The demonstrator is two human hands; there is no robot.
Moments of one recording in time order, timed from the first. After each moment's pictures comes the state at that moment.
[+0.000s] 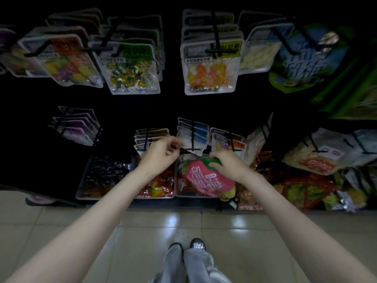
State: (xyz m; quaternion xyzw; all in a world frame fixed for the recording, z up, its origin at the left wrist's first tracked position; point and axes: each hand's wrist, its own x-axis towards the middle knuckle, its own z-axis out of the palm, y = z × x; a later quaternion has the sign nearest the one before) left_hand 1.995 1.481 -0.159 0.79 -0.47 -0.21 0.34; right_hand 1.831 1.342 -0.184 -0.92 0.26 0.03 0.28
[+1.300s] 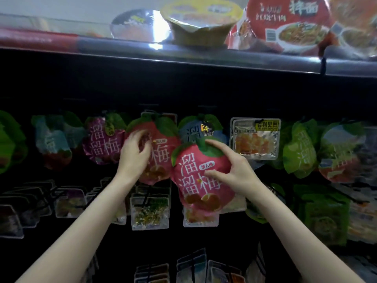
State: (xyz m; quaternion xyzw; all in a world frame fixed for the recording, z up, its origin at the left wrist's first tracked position) left_hand 2.061 1.491 0.153 0.69 -0.44 0.17 0.54; right_hand 1.851 1.368 0.149 -0.86 0.07 -0.35 0.37
